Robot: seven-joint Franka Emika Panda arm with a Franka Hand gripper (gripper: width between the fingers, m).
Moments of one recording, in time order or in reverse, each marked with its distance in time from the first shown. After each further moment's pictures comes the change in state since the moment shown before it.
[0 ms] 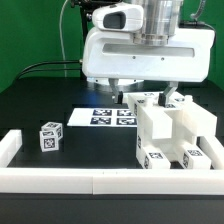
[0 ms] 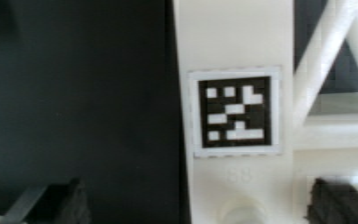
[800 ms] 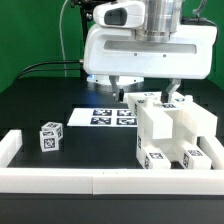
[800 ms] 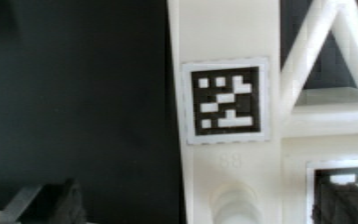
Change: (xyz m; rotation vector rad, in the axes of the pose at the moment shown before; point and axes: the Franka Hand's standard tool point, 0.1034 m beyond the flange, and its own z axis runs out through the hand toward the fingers) arm 0.002 -0.001 -0.006 0.007 -0.003 0.003
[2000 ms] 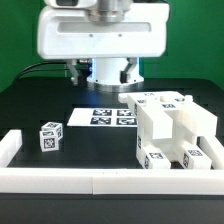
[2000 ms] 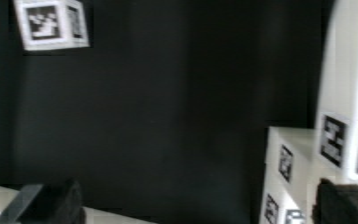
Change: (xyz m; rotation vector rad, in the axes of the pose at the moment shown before) arm -0.023 0.077 -0.021 0.043 -0.039 -0.149
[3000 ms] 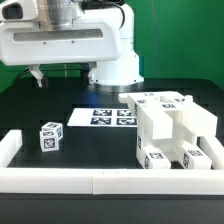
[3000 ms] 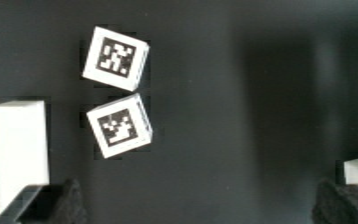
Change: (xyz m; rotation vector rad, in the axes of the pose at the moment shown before) arm -0.041 0.045 0.018 0.088 -0.046 0.231
